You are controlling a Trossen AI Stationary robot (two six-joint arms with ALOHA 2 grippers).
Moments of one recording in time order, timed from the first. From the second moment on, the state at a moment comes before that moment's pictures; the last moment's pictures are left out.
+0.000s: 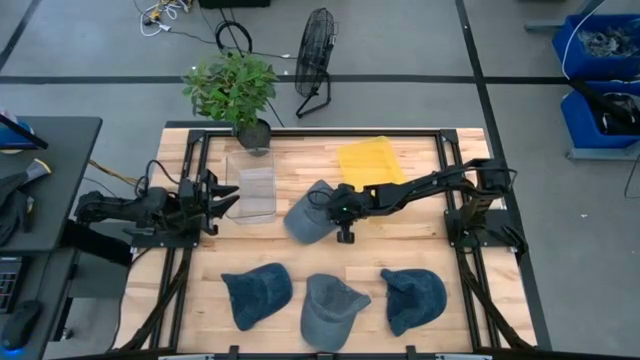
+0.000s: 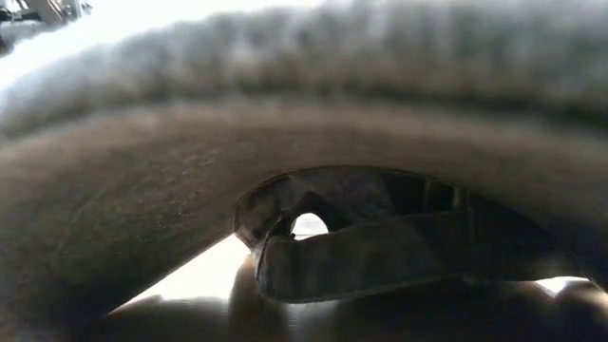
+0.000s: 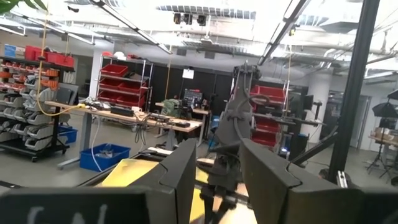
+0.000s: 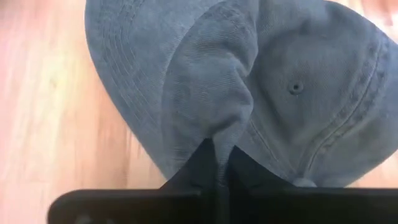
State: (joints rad) left arm -0.14 0.01 0.03 0.30 -0.37 -0.07; right arm -0.03 1.81 1.01 -0.15 0.05 -0.05
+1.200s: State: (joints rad) left arm -0.14 0.01 0.03 0.26 -0.37 -0.12; right arm -0.16 1.26 1.28 -1.25 0.31 -0.93
